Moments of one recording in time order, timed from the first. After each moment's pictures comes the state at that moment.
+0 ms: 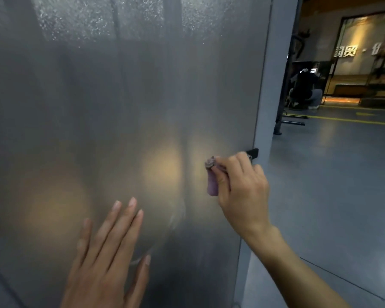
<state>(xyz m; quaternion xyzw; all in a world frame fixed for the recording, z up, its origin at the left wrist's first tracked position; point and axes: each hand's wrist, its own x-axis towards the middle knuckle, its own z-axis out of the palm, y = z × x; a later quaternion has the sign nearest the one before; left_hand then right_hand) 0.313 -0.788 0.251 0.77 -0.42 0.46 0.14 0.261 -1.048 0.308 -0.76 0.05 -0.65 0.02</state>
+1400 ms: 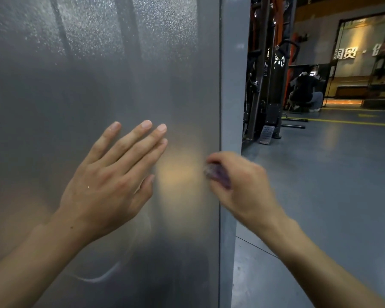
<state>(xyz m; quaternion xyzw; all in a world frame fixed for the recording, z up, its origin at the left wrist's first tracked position) 0.344 -0.885 0.381 0.67 -0.50 0.56 -0.01 0.215 -1.111 0.346 -0.84 -0.02 -0.53 0.12</state>
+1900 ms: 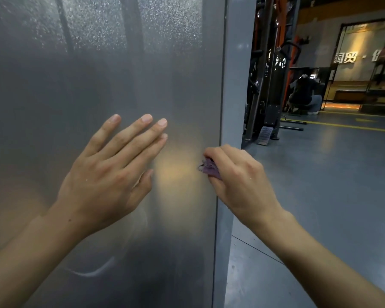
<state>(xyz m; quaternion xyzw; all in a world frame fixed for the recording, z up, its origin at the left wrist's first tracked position) 0.344 -0.886 0.380 0.66 -0.50 0.56 0.01 0.224 -1.115 0.350 -0.83 -0.05 -0.56 -0.02</state>
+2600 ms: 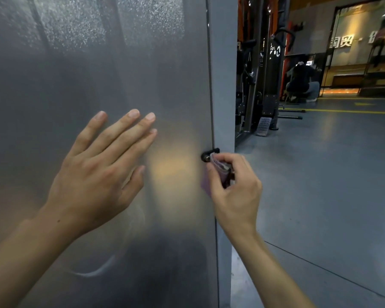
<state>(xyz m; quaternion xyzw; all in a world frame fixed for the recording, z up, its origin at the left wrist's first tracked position) 0.342 -0.885 0.382 0.66 -0.51 0.55 0.02 0.228 -1.093 0.301 -0.71 0.12 -0.62 0.32</state>
